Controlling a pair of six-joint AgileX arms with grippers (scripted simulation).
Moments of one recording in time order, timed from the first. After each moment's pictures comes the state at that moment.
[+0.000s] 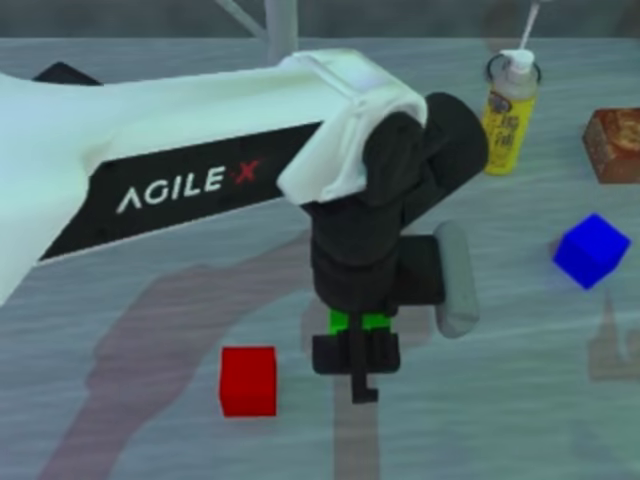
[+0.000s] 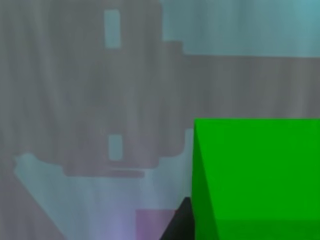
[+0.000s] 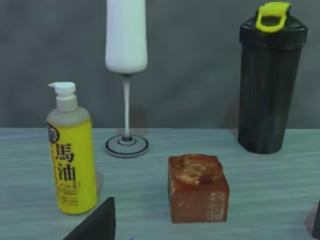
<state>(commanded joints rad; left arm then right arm) -0.89 1.98 1.57 -1.15 0.00 0.69 0.00 0.00 0.00 0.00 0.00 0.00</state>
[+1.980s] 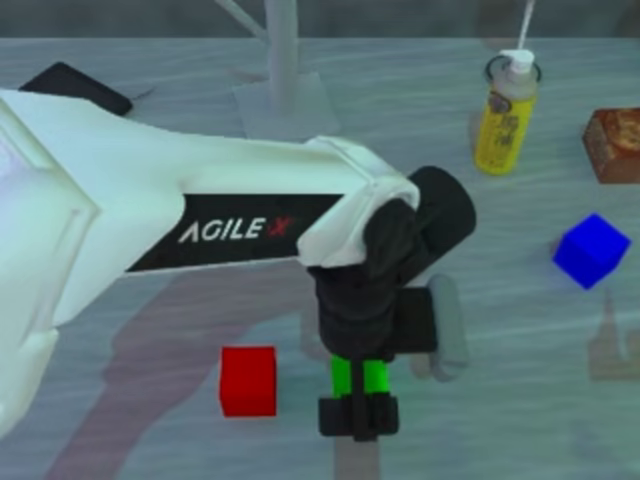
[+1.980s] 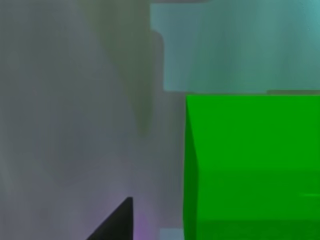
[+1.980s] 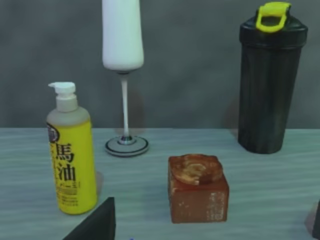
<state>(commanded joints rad) -0.89 2.07 1.42 -0.90 0.00 0.69 0.00 0.00 0.00 0.00 0.00 0.00</state>
